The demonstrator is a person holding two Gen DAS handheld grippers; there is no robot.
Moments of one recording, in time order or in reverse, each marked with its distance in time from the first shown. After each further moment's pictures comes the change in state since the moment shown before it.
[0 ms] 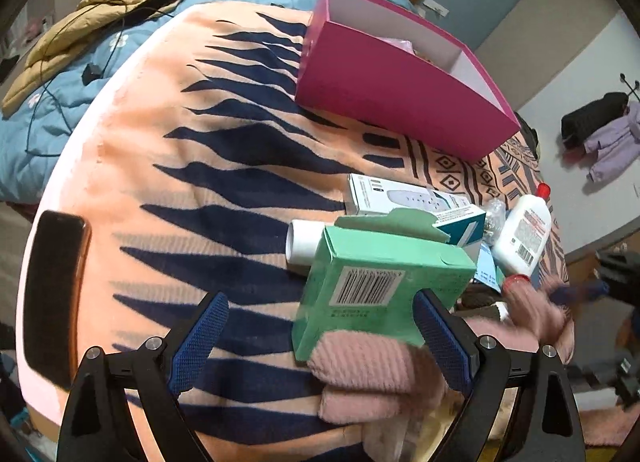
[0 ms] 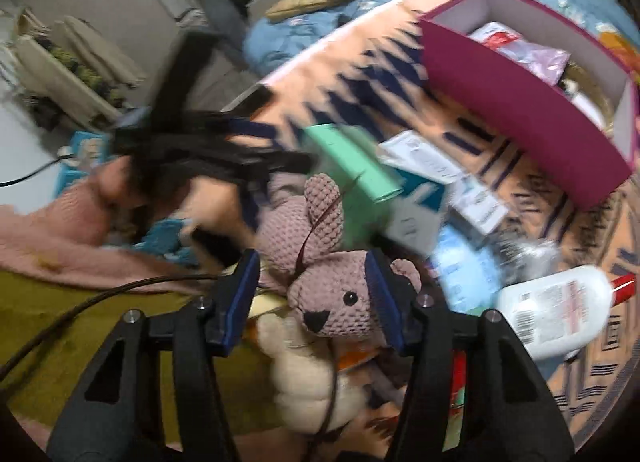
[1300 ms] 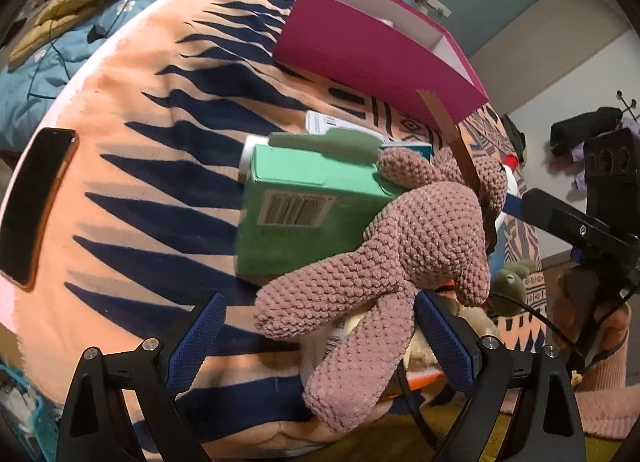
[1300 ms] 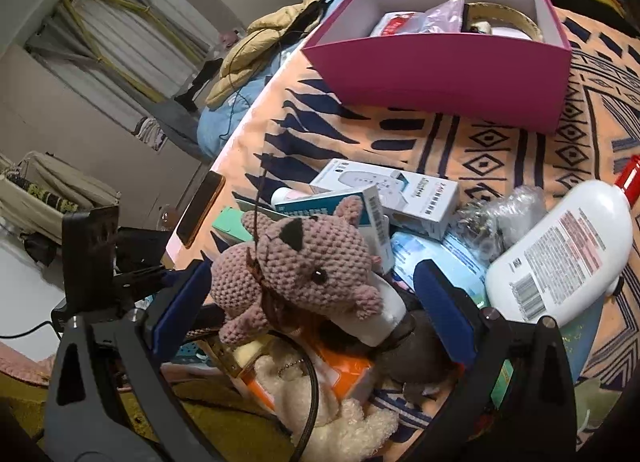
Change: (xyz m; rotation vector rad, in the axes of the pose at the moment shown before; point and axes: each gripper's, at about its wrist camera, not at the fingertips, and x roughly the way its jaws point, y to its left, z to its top) left arm -0.014 -0.035 -0.057 -0.086 0.045 -0.068; right arm -0.002 -0.061 -0.017 0.368 -0.264 -0.052
